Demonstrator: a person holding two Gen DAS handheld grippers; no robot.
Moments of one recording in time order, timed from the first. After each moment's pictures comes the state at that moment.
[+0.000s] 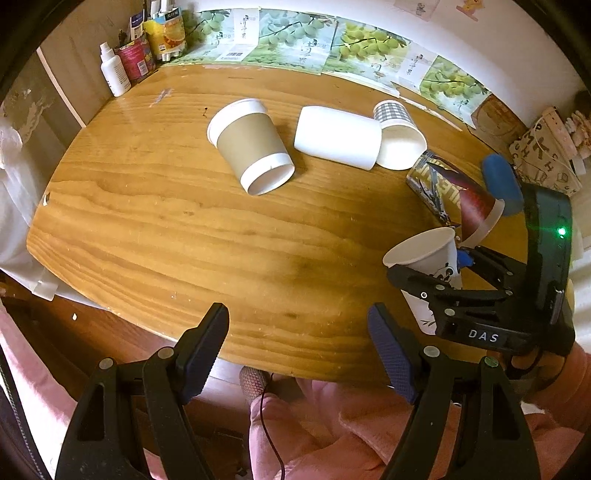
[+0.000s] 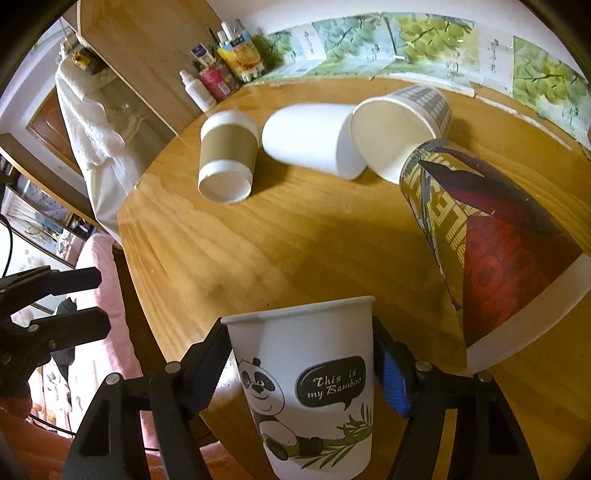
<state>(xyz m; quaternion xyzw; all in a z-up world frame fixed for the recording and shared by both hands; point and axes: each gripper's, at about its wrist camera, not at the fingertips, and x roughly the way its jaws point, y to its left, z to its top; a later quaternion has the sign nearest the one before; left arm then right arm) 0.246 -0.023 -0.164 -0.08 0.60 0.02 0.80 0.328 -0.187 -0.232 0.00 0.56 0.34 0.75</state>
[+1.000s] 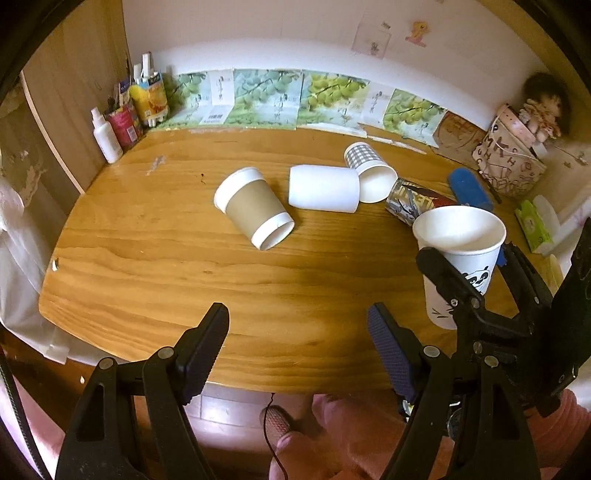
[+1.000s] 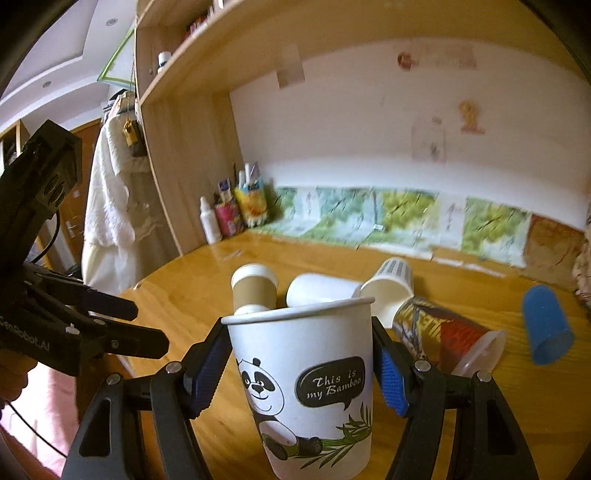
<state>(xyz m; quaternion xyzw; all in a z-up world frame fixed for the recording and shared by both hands) 0.223 0.006 -0.122 -0.02 0.51 -0.05 0.86 0.254 -0.172 -0.155 0.00 0.27 0.28 0.92</state>
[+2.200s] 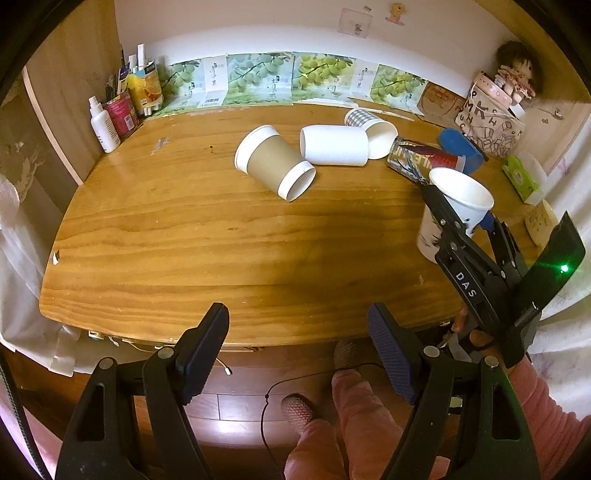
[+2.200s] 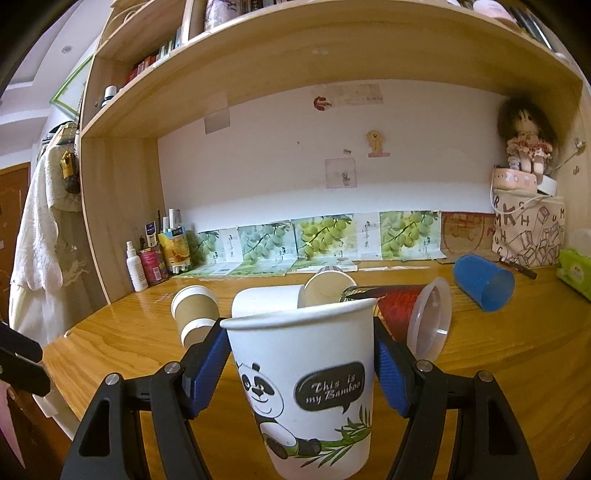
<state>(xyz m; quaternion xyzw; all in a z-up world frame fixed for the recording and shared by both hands) 0.179 0.048 -0.152 0.01 0.52 -0.10 0.85 0.204 -0.151 -0.212 0.05 0.17 0.09 0.98</state>
